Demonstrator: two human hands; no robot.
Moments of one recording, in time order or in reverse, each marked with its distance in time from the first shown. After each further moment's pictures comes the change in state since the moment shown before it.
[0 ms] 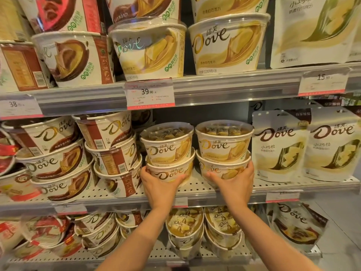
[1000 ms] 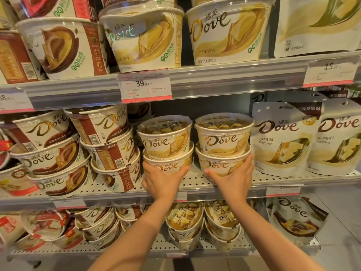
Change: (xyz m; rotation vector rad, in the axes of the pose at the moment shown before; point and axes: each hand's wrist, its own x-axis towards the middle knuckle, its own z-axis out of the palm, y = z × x) left_hand 0.003 0.003 0.016 0.266 0.016 -0.072; right_hand 0.002 0.012 0.005 -0.073 -0.049 -0.095
